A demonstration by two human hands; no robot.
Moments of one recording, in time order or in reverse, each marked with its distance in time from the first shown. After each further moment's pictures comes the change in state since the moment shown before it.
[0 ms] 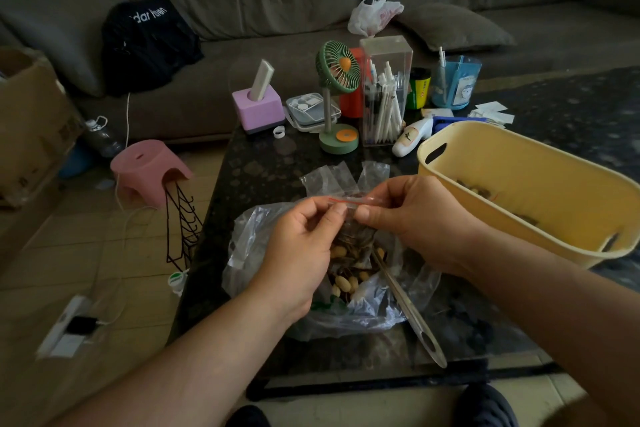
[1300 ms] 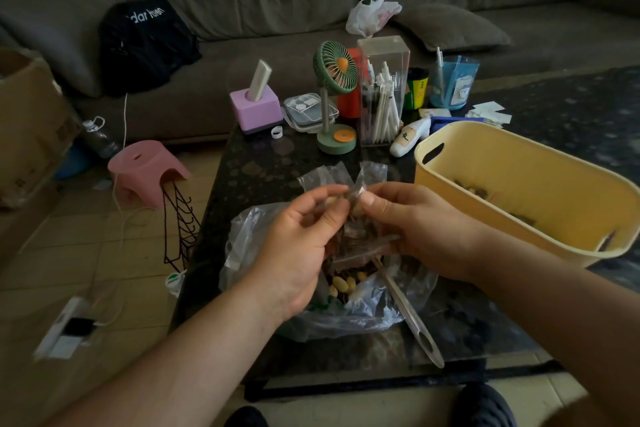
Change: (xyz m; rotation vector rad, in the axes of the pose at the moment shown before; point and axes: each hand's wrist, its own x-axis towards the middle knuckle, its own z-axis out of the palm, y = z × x) left_hand 0.000 0.010 0.000 -0.266 -0.100 -0.075; right_hand -0.003 0.006 -0.008 0.243 -0.248 0.139
